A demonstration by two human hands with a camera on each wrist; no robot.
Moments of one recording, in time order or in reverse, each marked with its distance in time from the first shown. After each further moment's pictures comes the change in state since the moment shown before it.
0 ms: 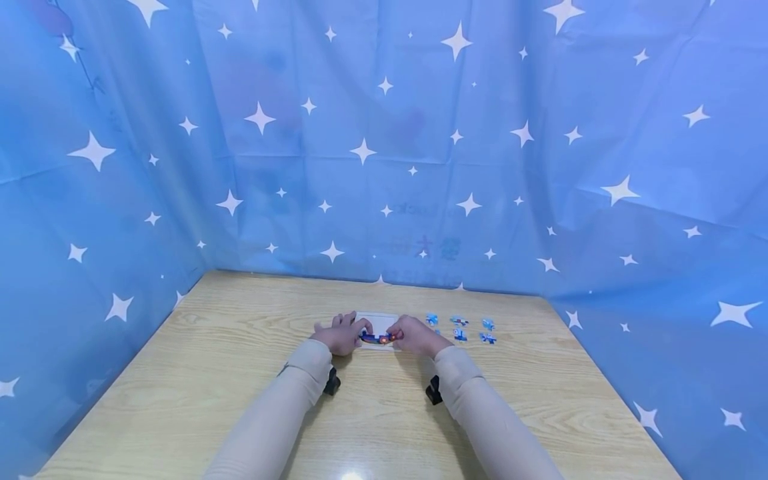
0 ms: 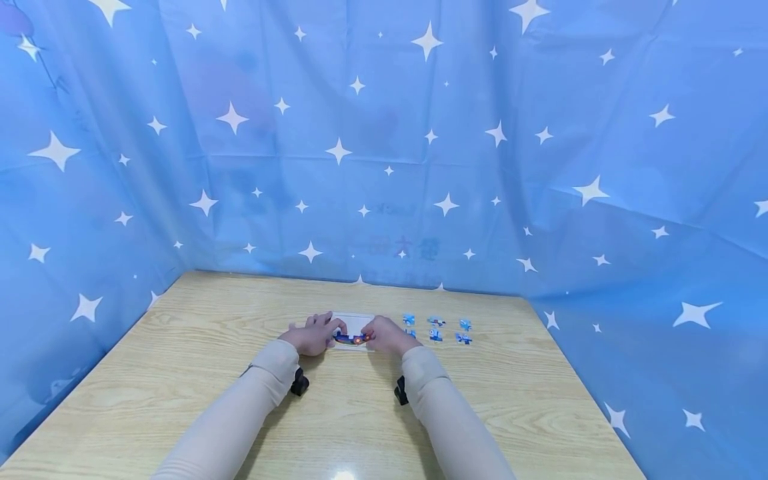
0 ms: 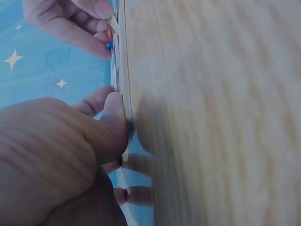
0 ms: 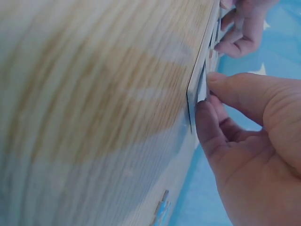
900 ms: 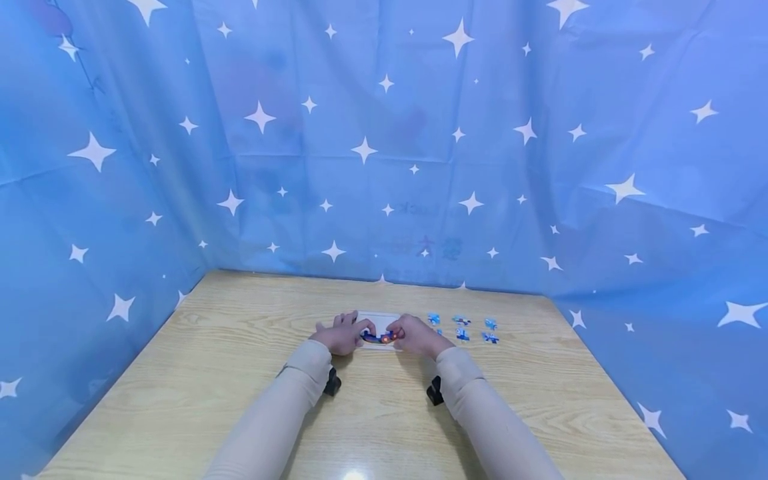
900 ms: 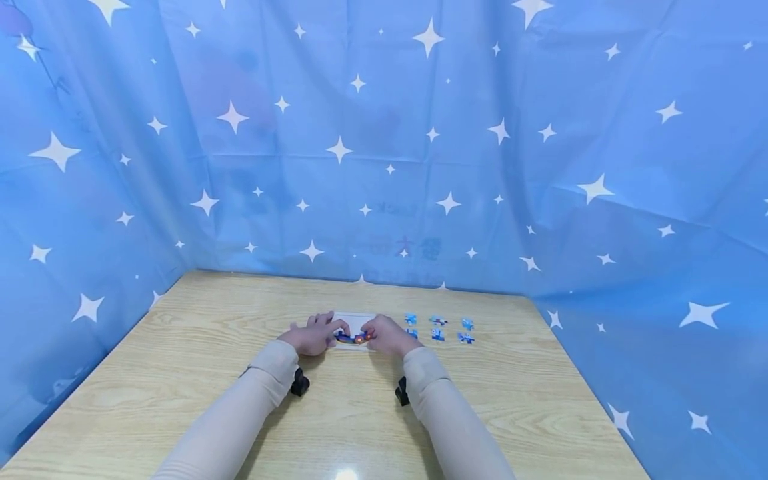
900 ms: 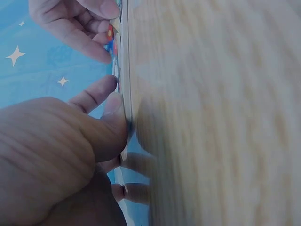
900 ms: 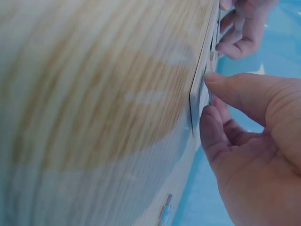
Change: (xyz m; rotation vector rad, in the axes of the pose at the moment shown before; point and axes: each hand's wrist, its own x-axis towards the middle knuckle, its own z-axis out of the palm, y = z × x) left_hand -0.006 0.001 -0.004 -0.035 -0.014 0.028; right_hand 0.002 0.002 0.002 0.009 -0.011 0.001
